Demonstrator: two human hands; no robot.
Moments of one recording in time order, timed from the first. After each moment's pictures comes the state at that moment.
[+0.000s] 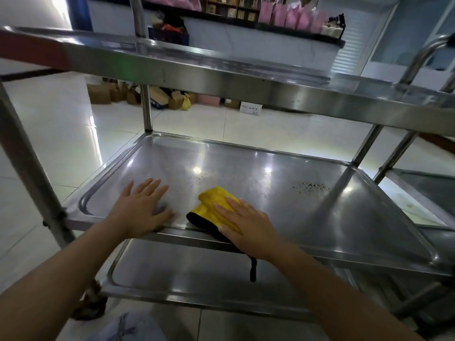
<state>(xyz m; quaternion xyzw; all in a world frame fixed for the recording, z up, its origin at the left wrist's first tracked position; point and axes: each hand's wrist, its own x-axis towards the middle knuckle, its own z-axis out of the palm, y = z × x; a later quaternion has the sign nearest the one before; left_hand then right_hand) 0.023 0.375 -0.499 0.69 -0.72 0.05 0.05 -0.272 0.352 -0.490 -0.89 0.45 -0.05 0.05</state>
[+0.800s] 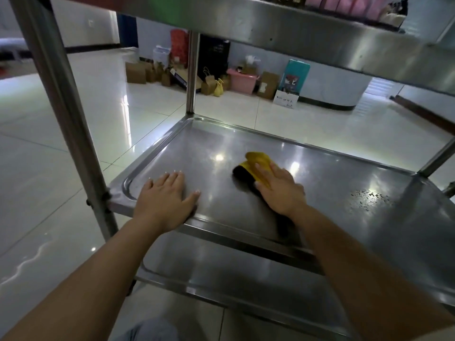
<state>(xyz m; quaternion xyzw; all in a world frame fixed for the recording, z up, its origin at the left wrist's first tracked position) 0.049 0.378 -0.525 0.78 -0.61 -0.02 0.13 -0.203 0.246 -0.497 -0.83 0.55 -0.05 0.03</state>
